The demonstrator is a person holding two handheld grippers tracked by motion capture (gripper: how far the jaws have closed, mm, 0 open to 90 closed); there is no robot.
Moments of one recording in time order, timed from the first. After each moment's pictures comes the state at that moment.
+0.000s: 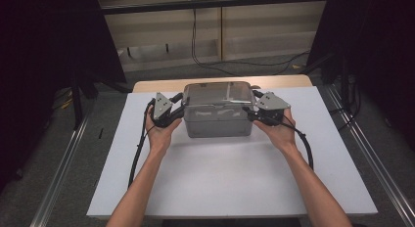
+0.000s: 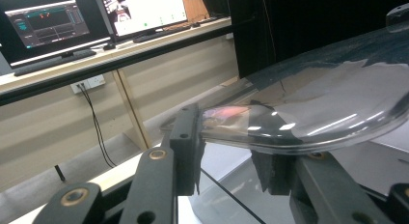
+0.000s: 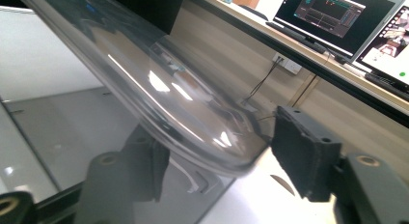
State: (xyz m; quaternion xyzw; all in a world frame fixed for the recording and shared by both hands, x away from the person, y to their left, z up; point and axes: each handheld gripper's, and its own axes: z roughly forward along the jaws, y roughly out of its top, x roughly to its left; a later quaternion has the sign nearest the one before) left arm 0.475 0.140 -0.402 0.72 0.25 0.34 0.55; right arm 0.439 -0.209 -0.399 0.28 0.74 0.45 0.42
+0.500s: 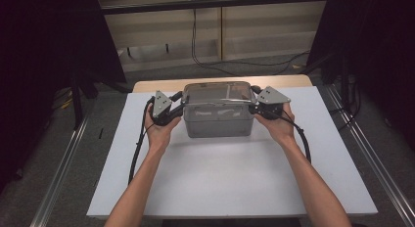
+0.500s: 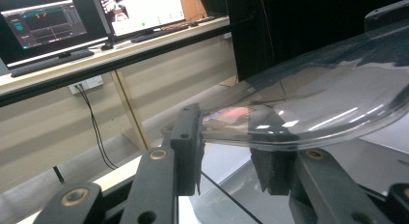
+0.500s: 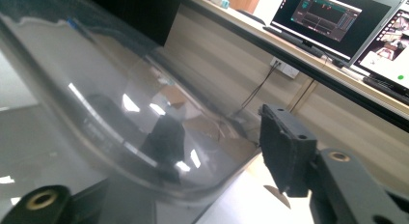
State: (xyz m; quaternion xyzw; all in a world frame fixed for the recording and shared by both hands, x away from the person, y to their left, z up) left arm 0.479 0.140 -0.396 0.72 0.25 0.33 0.55; right arm 0.456 -0.211 -0.396 0.28 0.73 0.47 0.42
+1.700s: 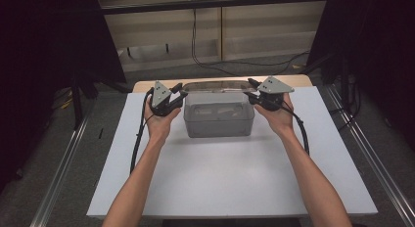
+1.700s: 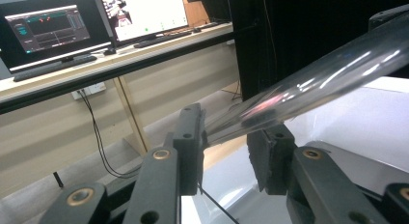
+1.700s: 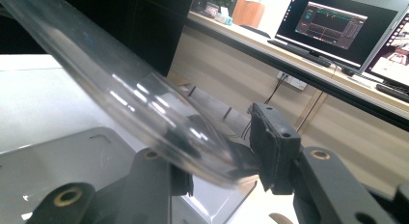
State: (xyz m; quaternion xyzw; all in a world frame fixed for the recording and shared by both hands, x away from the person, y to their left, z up) left arm 0.499 0.138 -0.381 0.71 0.25 0.34 0.56; right arm 0.474 -0.215 -0.378 0.28 0.71 0.50 0.40
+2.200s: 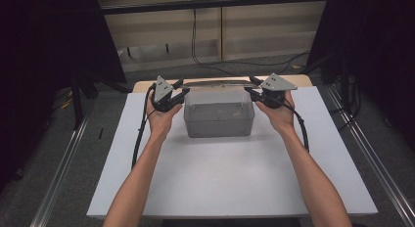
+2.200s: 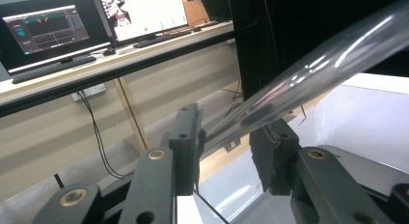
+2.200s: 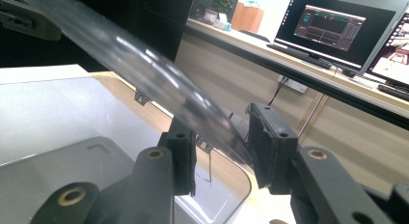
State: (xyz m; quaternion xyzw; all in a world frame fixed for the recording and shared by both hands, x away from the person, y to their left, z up) left arm 0.512 0.133 -0.378 0.72 0.25 0.33 0.56; right arm 0.478 -0.221 -0.376 0.29 0.70 0.52 0.39
